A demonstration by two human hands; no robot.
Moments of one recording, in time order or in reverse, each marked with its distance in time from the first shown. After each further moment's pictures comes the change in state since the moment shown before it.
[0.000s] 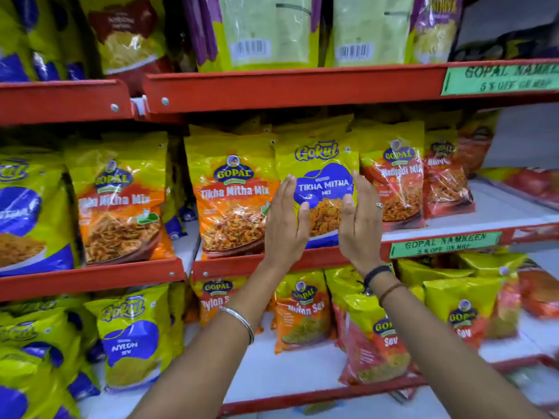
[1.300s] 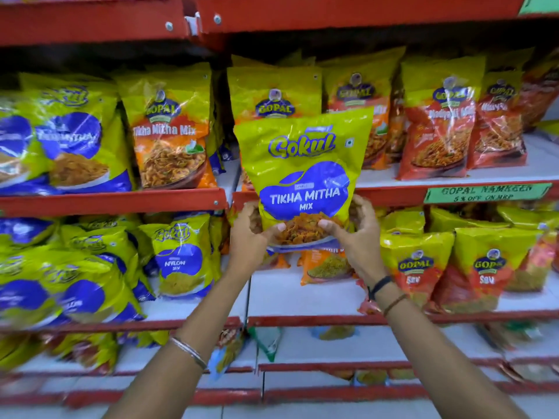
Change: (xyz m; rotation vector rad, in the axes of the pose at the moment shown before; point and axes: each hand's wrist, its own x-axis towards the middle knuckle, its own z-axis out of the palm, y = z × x) left_hand -0.129 -0.026 -0.118 -0.466 0.010 -0.599; right_hand -0.130 -0.024 0.015 0.590 -0.213 0.480
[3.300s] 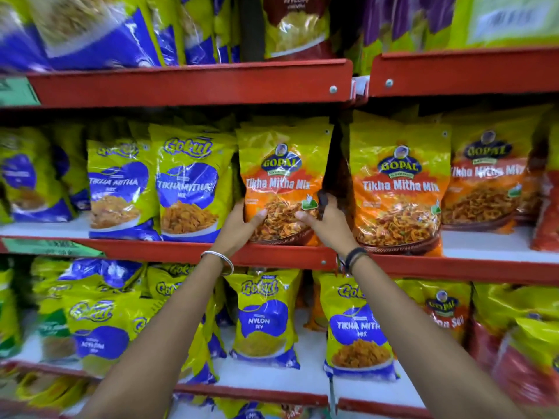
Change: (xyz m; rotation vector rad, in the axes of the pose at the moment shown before) left_hand 0.179 -0.018 -0.249 0.438 -0.008 -0.057; right_hand 0.101 -0.024 0.288 -0.513 -0.394 0.056
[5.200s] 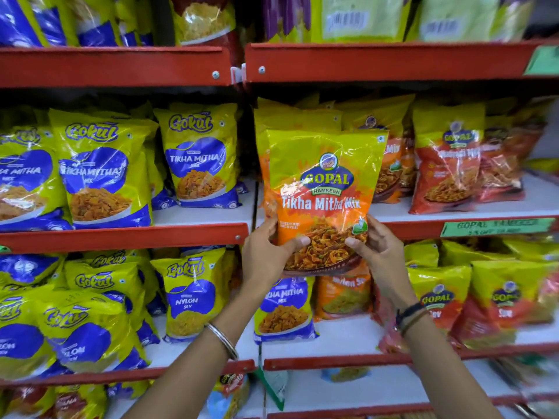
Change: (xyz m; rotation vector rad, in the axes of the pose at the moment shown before) left_hand -0.157 0.126 0.176 -0.250 -0.009 0.066; right_hand -0.179 0.119 -0.180 0.498 0.280 0.016
